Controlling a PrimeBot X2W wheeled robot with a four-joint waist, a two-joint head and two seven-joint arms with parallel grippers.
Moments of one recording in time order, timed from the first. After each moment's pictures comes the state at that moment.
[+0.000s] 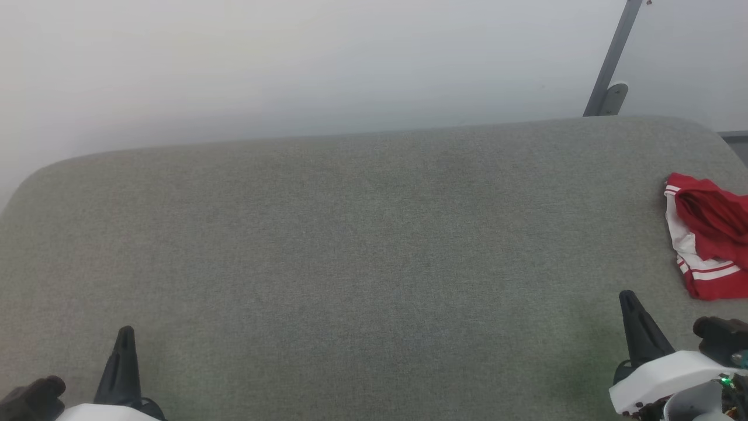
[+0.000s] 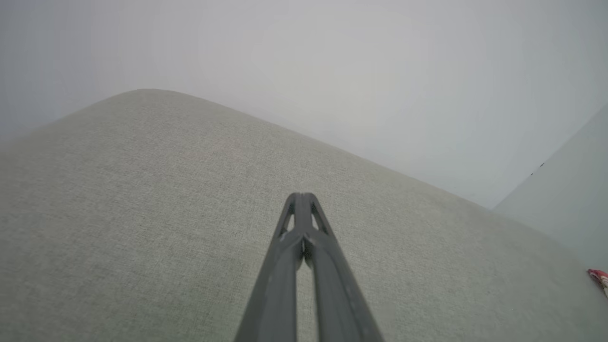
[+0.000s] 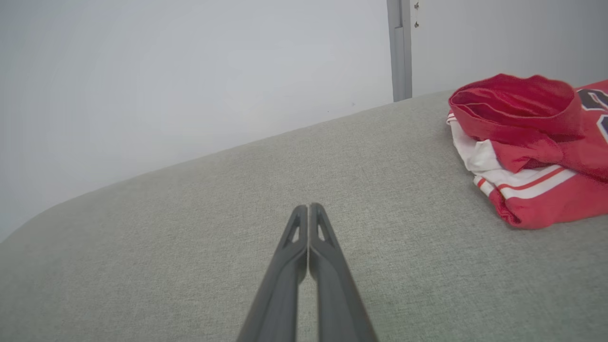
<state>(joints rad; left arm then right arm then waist) 0.08 0.20 0.16 0.22 -0.59 -0.10 -0.20 -0.05 -0.20 -0.02 0.33 0.49 0.13 -0.17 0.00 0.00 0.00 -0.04</state>
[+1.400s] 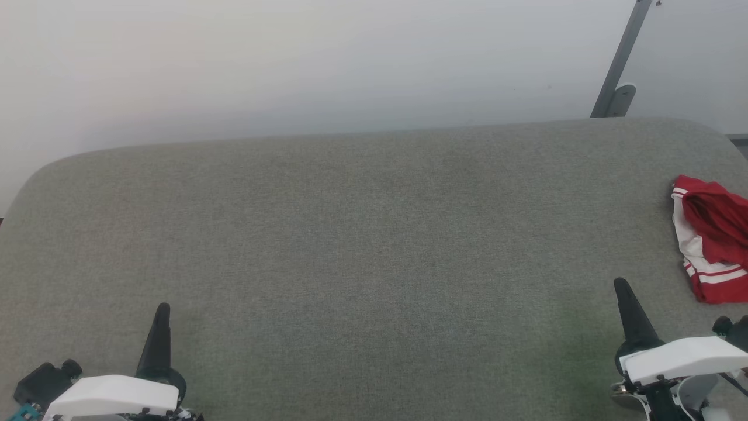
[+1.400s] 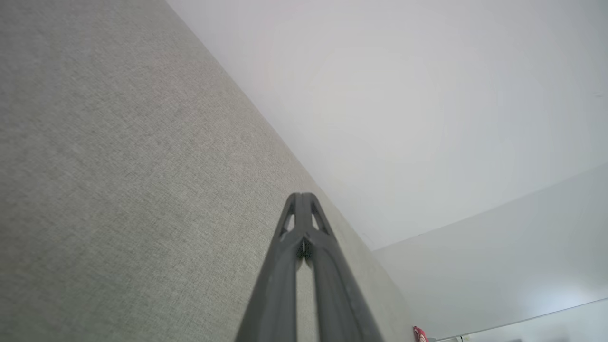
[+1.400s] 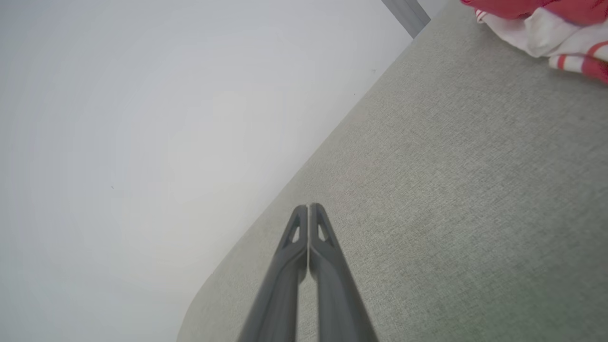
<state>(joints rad) -0.01 0.12 0.14 0.23 -1.08 -0.11 -0.05 -0.07 -0.13 -0.07 0.29 1.04 0.13 -0.03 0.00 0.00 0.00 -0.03</state>
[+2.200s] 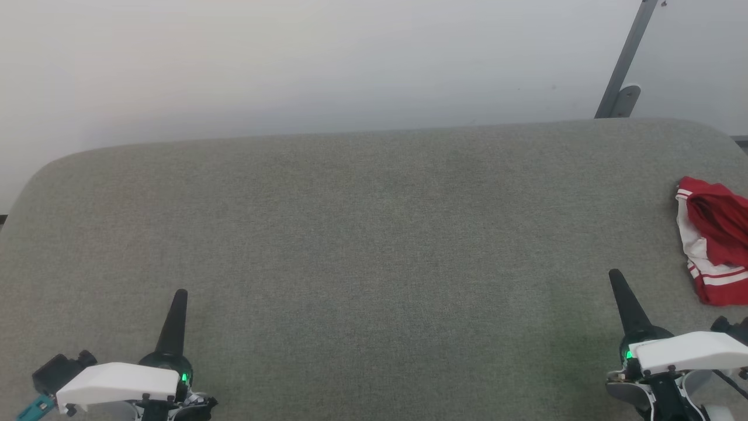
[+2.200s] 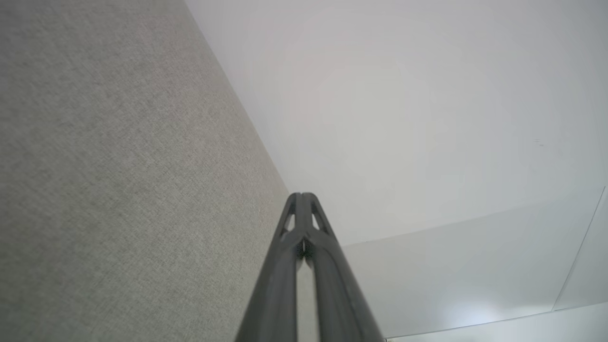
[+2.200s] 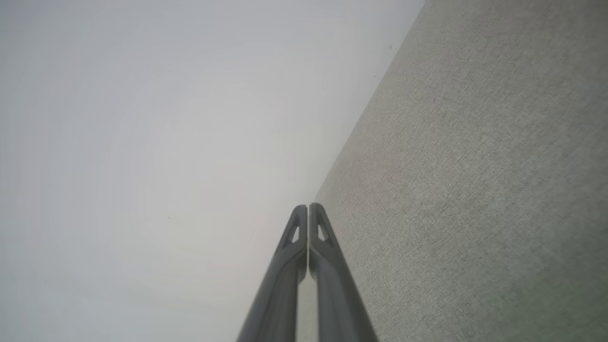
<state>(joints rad) -0.04 0.09 0.13 0.24 -1.30 -0.12 0.02 -0.09 -0.10 -0.09 0.27 1.27 0.13 0.03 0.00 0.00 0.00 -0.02</state>
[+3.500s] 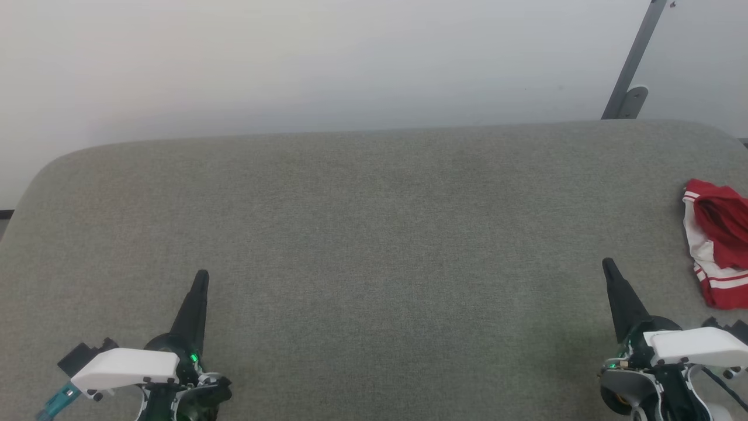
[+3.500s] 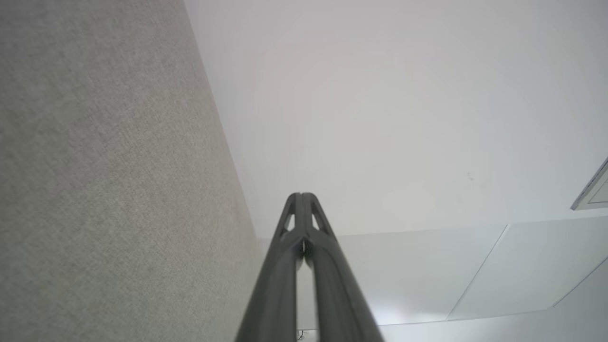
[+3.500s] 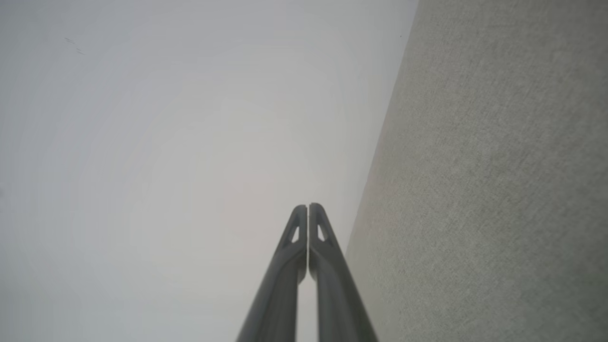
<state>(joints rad) -0.09 0.06 0.12 0.24 -1.56 -0.13 0.10 -0.10 -0.06 -0.11 0.25 1.56 0.13 0.10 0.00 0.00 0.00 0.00</state>
